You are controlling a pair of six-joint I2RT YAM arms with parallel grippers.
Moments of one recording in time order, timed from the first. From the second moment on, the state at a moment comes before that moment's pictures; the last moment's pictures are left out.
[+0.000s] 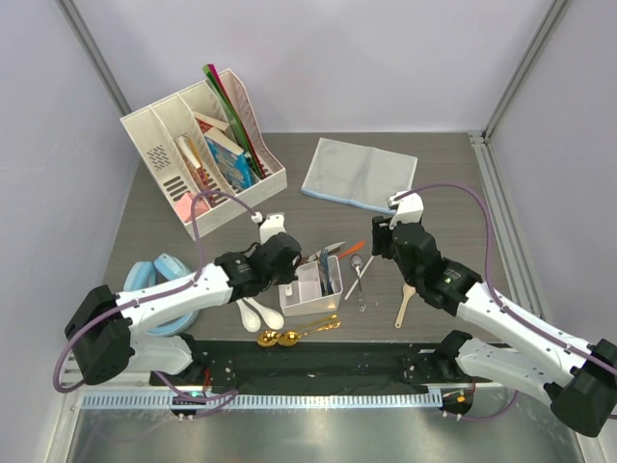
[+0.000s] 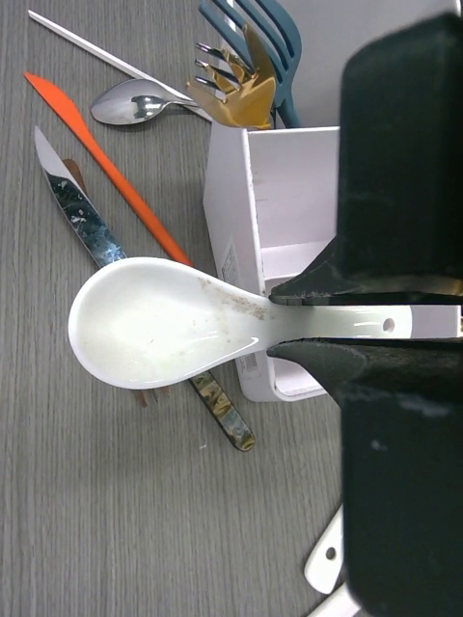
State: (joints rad) left arm -0.93 1.27 0.83 -0.43 -0.39 -0.84; right arm 0.74 0.91 0.68 -0.19 0.54 0.21
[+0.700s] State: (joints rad) left arm -1.09 1.24 0.71 -0.33 -0.65 -0.85; right arm 0.72 0.91 0.67 -0.19 0.53 0.22
